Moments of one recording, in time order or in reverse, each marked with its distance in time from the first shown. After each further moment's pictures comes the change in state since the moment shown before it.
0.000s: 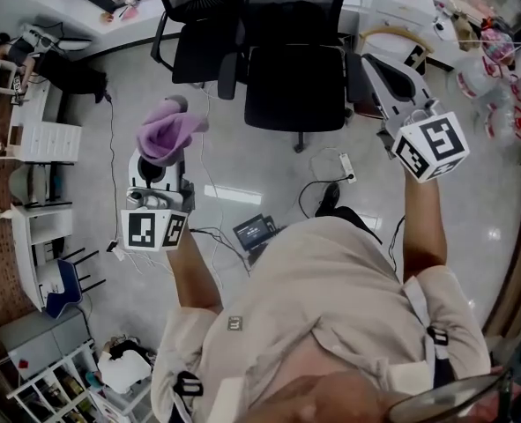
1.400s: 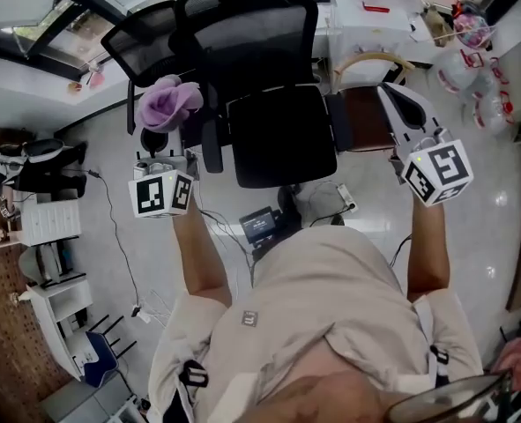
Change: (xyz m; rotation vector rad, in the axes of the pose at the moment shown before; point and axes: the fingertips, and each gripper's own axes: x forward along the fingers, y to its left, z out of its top) left arm 0.324 0.069 -0.052 0.002 -0.075 -0.087; right arm 0.063 -0.185 -0.033 0.031 0.099 -0.283
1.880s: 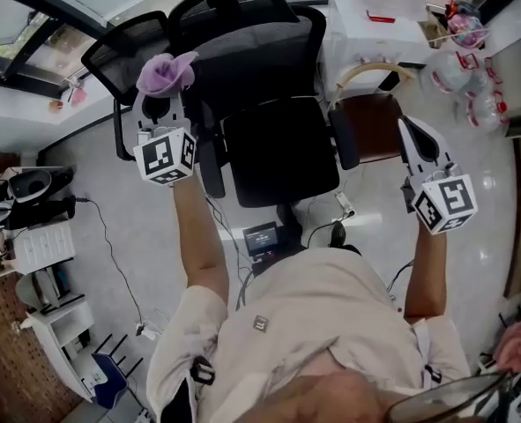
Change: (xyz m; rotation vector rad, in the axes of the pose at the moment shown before) left arm 0.150 0.094 -0.094 0.035 0.019 0.034; right arm 0.052 -0.026 -0.044 0.045 0.141 -0.171
